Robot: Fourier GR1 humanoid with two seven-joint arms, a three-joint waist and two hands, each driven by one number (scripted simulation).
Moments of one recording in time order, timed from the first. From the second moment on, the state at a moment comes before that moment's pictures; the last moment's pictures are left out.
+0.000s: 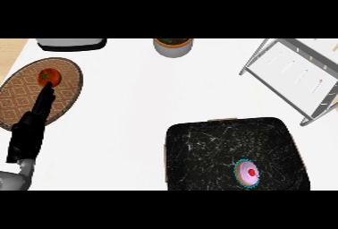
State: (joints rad) left arm -0.10 0.59 -0.23 -1.47 0.19 0.38 0.01; right arm 0.51 -0.58 -0.07 -2.08 -0.03 -0.24 0.40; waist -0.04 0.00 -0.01
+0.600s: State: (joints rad) left arm -0.16 0.54 -0.24 -1.43 0.15 0.34 0.01; right arm 0.33 -0.80 -0.01 -2.32 -0.04 -0.11 1.03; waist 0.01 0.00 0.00
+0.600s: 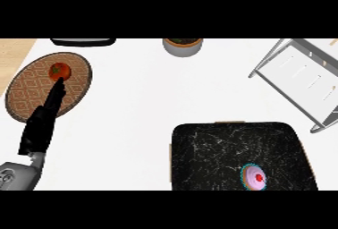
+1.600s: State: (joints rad) left arm -0.17 0.49 -0.20 -1.42 0.09 0.31 0.04; right arm 0.10 -0.71 0.29 -2.15 0.09 -0.05 1.17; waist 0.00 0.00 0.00
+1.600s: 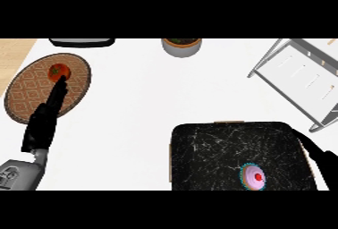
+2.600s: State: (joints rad) left arm -0.15 0.45 -0.14 -1.43 0.04 0.27 0.04; right arm 0.11 -0.59 0.44 -2.13 0.36 -0.01 1.21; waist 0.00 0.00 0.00
